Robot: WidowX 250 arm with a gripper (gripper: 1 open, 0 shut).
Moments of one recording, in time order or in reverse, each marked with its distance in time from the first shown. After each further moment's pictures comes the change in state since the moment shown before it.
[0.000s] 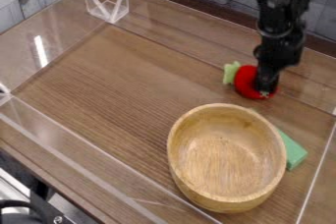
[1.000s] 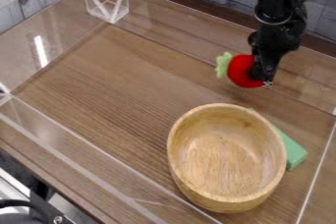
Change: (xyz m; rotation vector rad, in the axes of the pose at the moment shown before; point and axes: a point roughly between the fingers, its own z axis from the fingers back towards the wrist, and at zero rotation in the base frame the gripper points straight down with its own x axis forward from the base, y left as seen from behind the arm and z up) arm -0.011 0.001 0.026 0.059 0.054 0.213
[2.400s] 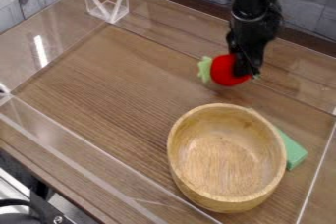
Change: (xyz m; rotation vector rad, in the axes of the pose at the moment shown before) arm -0.028 0.019 0.002 0.012 -0.005 0.287
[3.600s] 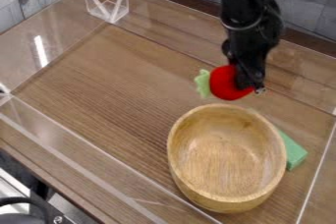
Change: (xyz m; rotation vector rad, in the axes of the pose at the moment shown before) arm -0.011 -0.054 0.049 -0.001 -0.149 0.044
